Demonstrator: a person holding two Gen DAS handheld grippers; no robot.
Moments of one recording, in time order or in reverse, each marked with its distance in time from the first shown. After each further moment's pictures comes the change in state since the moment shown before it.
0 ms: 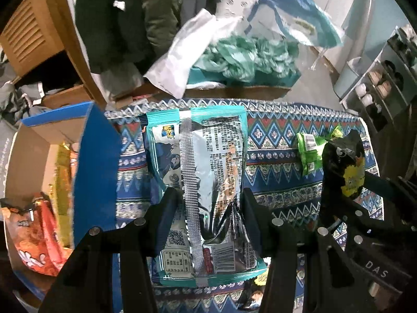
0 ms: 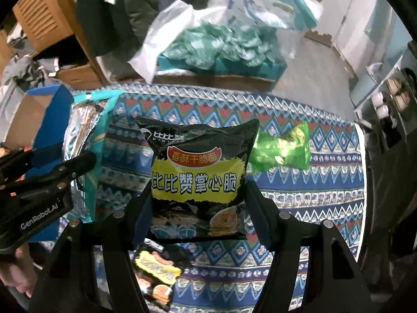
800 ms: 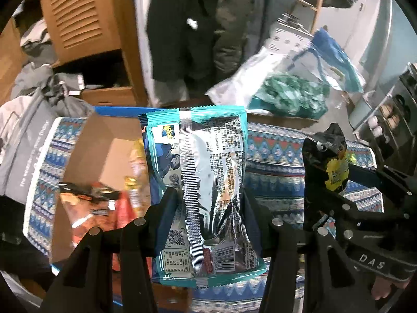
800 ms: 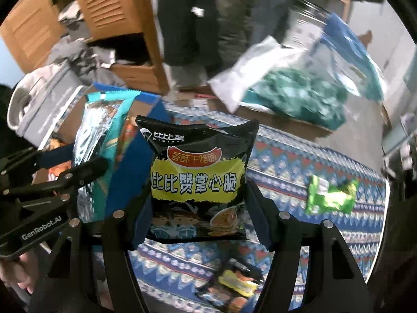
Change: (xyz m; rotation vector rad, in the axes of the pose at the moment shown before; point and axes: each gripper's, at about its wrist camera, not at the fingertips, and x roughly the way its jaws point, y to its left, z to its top) left arm -0.077 0.122 -0.021 -0.125 -0.105 0.066; right arm -0.033 0.138 0.031 -0.210 -0.071 0.162
